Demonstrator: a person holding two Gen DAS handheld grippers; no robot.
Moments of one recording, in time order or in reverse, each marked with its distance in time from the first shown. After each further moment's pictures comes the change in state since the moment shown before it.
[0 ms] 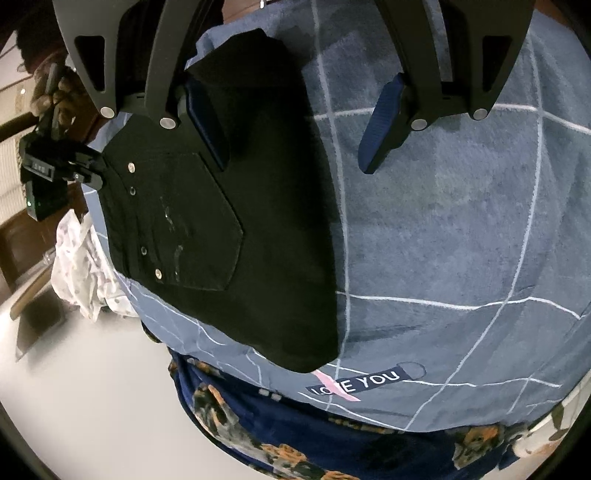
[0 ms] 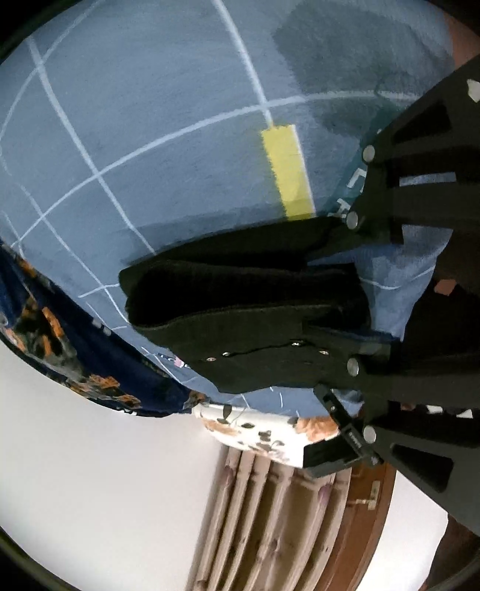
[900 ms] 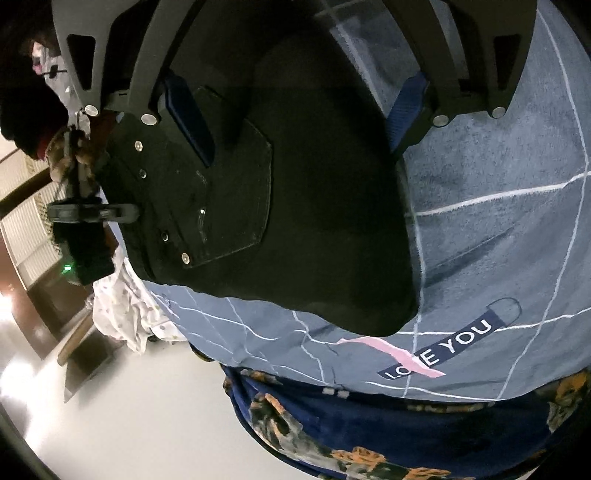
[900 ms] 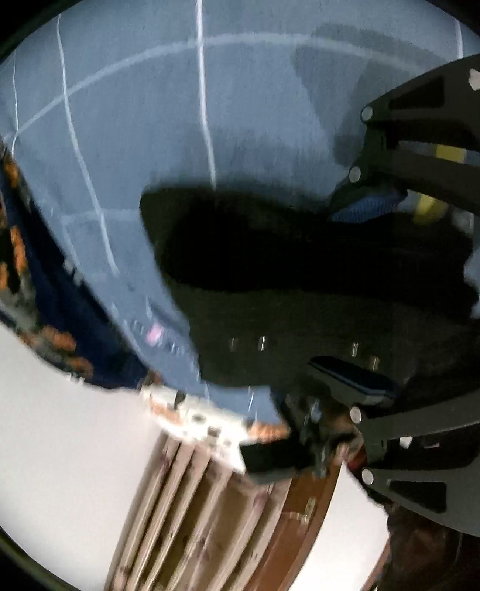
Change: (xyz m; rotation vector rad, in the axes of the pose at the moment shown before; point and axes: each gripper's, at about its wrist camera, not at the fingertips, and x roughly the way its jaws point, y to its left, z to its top) left arm 0.033 -0.008 0.046 0.218 0.031 -0.164; right arm 0.053 0.012 0.057 -0.249 0.184 0.002
